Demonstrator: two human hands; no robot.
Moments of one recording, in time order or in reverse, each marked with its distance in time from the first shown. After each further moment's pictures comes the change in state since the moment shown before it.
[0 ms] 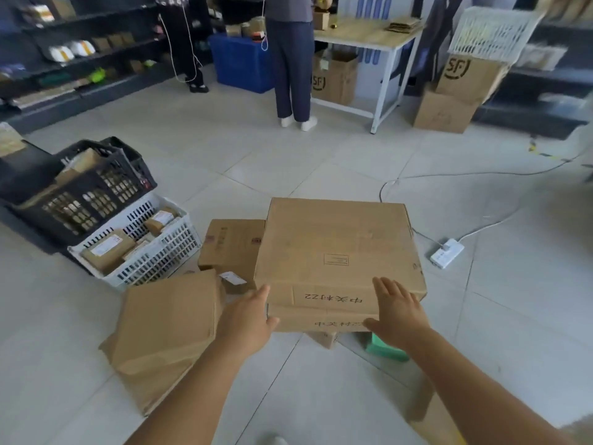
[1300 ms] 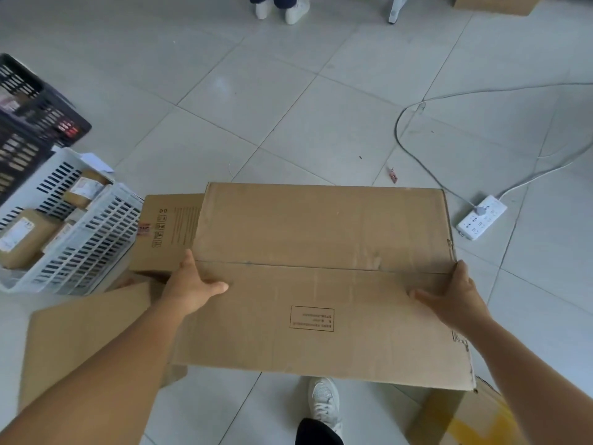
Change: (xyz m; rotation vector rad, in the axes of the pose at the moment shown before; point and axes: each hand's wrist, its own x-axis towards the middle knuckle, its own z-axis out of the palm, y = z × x) left_hand 0.382 -0.026 0.068 -0.281 -0.171 -0.530; right_hand 0.332 0.195 0.080 0.546 -0.128 0.553
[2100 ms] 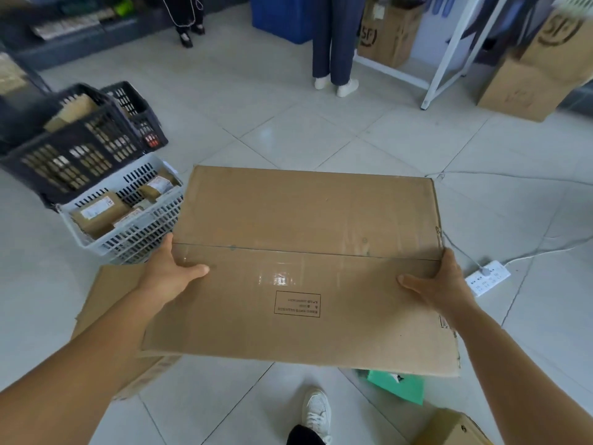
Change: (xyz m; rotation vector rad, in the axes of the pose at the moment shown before) left_hand -0.144 -0.106 -0.081 -0.473 0.282 0.042; right_hand -0.117 -0.059 -0.041 0.196 0.083 -0.278
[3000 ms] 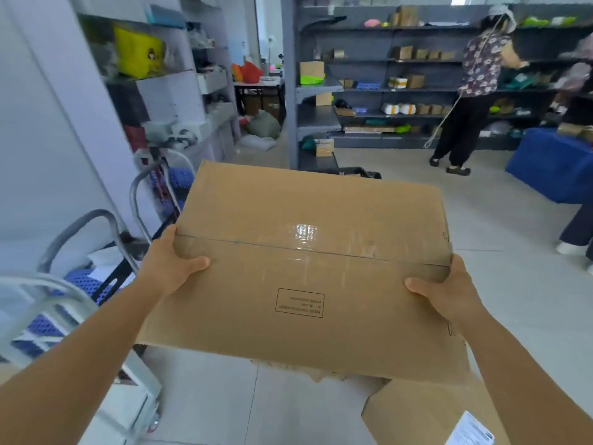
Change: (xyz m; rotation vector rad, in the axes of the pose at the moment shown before) left_hand -0.323 -0.150 -0.276 -0.198 0.800 -0.264; right_hand -0.221 -0.276 0.086 0.050 -0.524 -0.713
